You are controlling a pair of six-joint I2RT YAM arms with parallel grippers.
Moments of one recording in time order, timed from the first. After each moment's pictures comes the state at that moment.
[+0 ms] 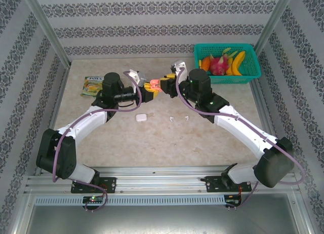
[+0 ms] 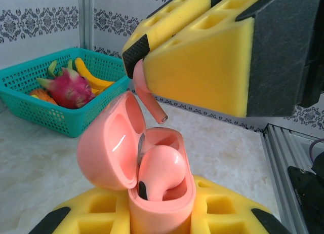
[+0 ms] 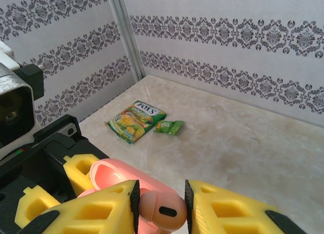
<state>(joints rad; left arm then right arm) -0.34 1.47 0.98 0.33 0.90 -0.03 0.60 1.36 1.17 -0.03 -0.20 0.18</state>
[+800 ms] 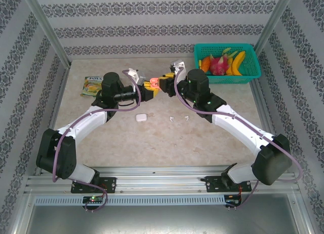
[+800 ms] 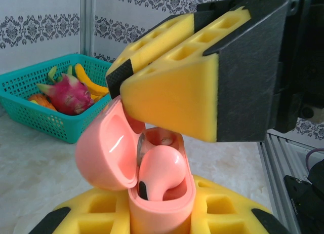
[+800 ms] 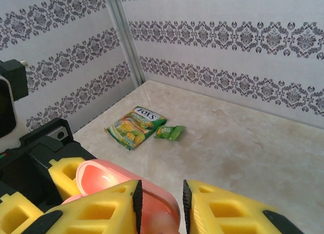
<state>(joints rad) -0.34 1.47 0.98 0.37 0.90 -0.08 0.60 1.40 1.15 0.04 -0.20 0.20</state>
